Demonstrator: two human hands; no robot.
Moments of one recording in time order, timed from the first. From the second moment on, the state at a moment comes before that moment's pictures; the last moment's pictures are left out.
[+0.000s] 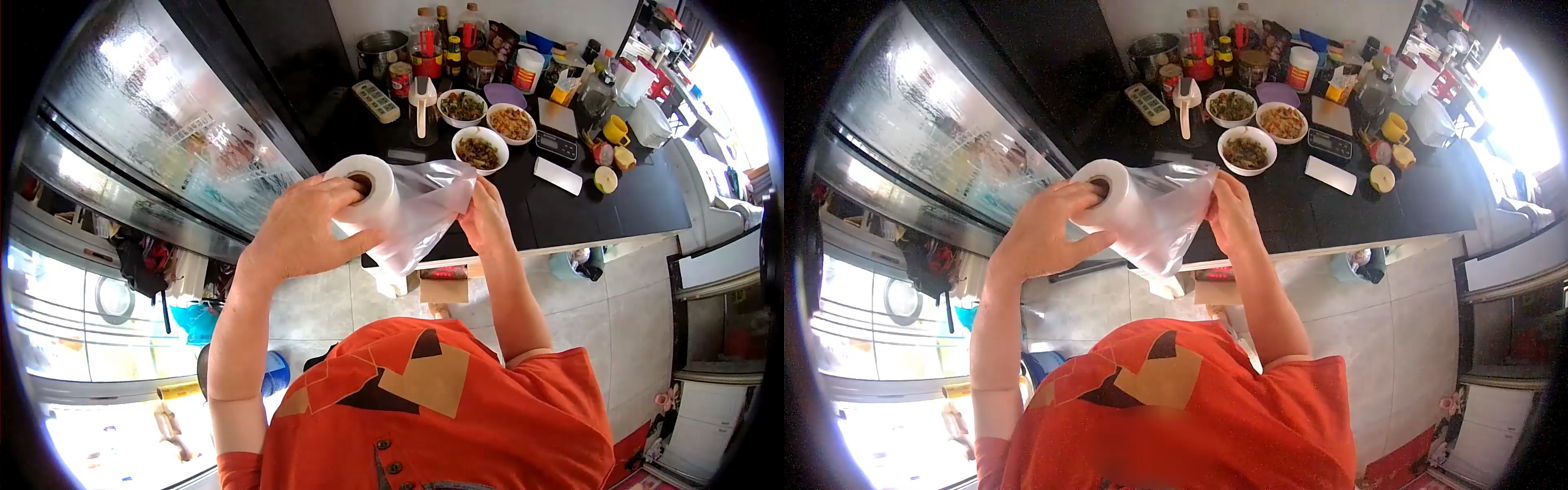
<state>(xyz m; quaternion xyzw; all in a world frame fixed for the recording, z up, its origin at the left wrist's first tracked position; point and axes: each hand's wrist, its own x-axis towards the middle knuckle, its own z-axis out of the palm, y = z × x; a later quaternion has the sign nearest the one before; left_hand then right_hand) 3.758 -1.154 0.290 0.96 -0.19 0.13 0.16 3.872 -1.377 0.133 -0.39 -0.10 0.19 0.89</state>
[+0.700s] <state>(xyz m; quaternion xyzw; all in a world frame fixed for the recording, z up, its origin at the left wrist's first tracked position) 3.758 -1.130 0.293 0.97 -0.11 0.05 0.20 3.843 -1.383 0.138 -0.74 -0.25 0.01 0.63</state>
